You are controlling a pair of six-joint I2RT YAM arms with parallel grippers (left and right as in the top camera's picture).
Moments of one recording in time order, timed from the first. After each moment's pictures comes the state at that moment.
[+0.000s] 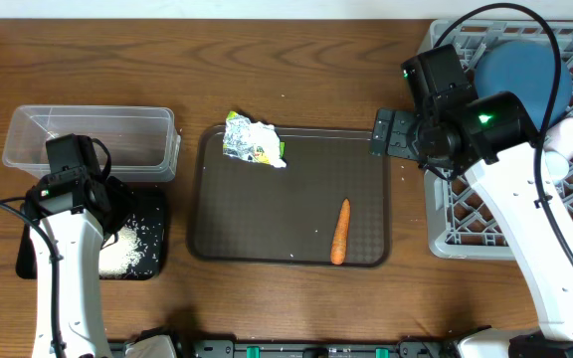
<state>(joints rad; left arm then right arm) 0.32 1.28 1.00 -1.07 -0.21 -0.67 0.38 1.56 1.63 -1.25 0.10 0.57</state>
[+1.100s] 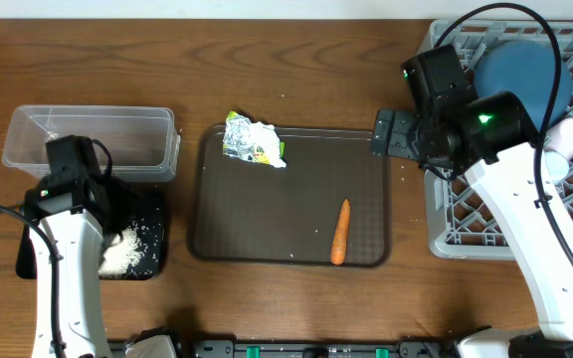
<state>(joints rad) 0.32 1.28 1.00 -1.13 -0.11 -0.75 0.38 1.56 1.63 -1.25 0.11 0.57</state>
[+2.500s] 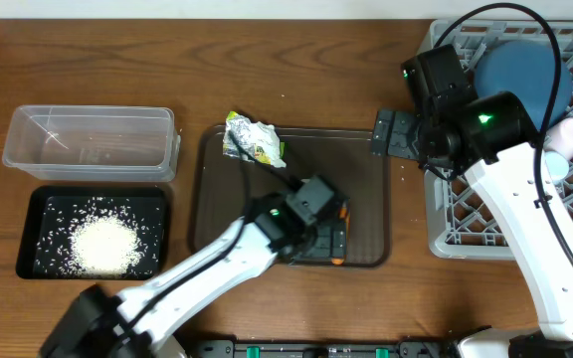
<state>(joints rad) -0.85 1.54 1.00 -0.71 0.07 -0.79 0.38 1.56 1.63 -1.25 0.11 0.57</state>
